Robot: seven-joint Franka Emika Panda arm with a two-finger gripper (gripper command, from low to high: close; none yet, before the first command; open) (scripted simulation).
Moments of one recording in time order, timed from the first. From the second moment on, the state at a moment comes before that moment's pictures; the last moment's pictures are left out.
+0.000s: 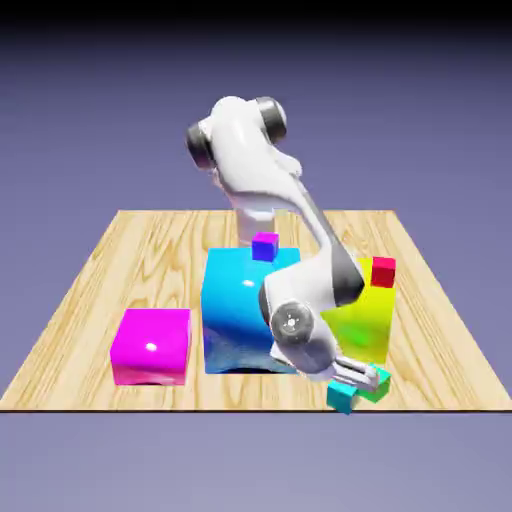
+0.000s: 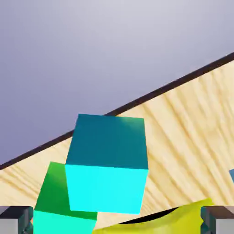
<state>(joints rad) -0.33 0.89 0.57 -1.57 0.10 1.78 1.52</state>
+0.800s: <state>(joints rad) -0.13 0.46 0.66 -1.62 0.16 1.30 1.37</state>
